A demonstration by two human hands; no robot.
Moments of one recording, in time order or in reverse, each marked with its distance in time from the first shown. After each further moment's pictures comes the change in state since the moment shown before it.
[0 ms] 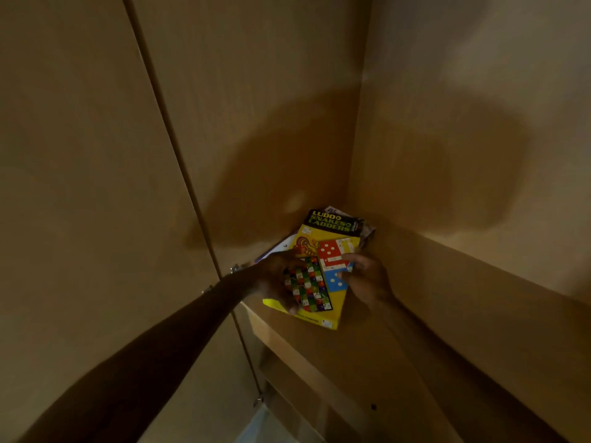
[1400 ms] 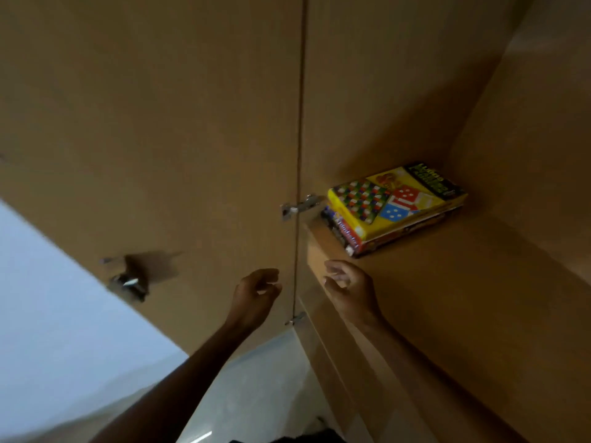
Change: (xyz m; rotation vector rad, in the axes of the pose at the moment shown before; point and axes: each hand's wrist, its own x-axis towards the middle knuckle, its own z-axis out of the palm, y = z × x) left_hand -0.184 -0.062 0.175 -0.511 0.892 -0.461; right_hand -0.149 0.000 0.087 0.010 -0.380 -0.121
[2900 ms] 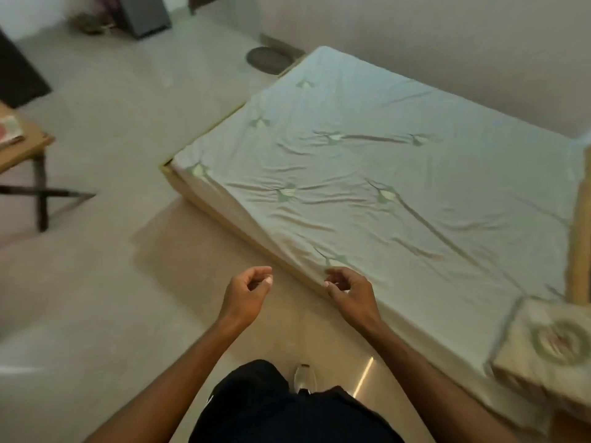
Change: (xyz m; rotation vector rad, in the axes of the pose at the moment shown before) left_hand -0.940 -0.265 -0.290 -0.621 2.437 -1.128; right_hand -0.946 -0.220 0.613 -0.354 -2.510 -1.010
